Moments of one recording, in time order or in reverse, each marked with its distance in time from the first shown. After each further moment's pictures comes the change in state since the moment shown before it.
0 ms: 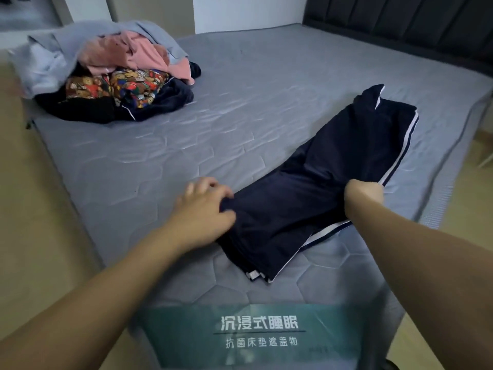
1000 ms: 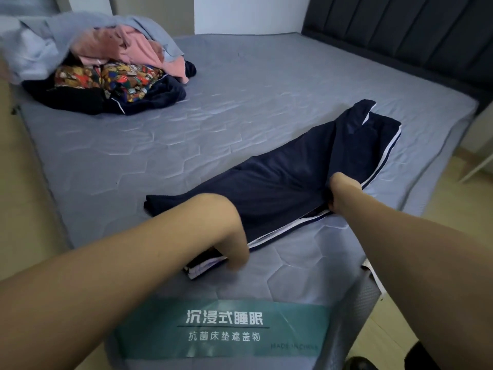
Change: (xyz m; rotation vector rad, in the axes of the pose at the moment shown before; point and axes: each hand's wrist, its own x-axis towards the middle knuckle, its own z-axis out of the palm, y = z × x) left_hand -0.002 0.107 -0.008 0.654 -0.975 -0.154; right_hand 0.007 -0.025 -0.015 0.033 -0.220 0.183
